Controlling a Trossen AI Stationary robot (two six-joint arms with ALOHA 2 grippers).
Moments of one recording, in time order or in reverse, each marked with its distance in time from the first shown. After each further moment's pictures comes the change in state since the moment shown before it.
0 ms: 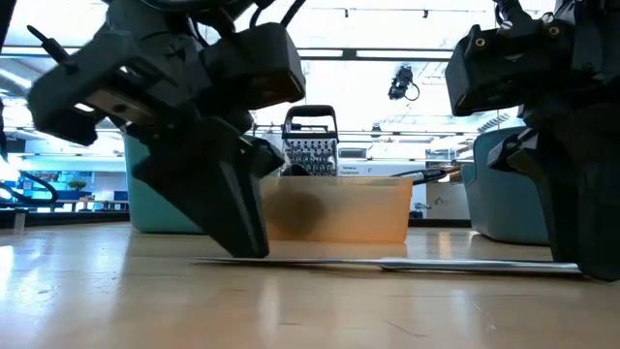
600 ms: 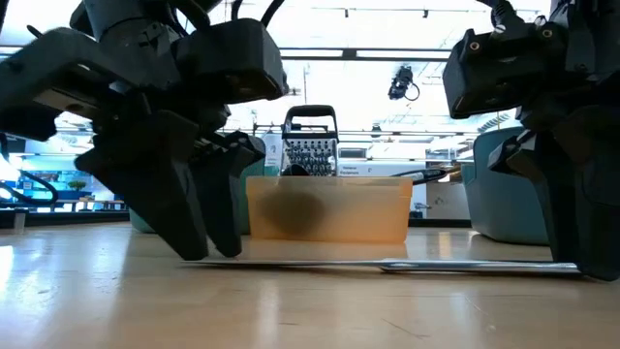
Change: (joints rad) left arm -0.062 -0.012 0.009 -0.163 -0.035 -0.033; right arm -0.004 0.000 0.000 0.007 -0.026 0.019
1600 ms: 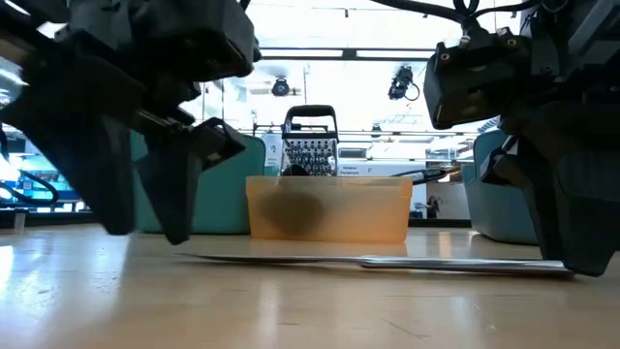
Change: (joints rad) left arm -0.003 -0.071 -0.007 -0.034 0.110 0.010; right arm -0.049 0.001 -0.003 0.057 -0.102 0.014
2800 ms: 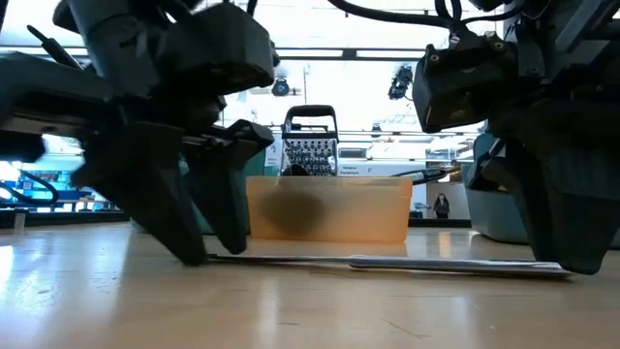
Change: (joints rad) left arm 0.005 0.071 0.007 0.058 -0.203 0.166; right arm -0.037 0.003 -0.002 0.030 -0.072 -0.071
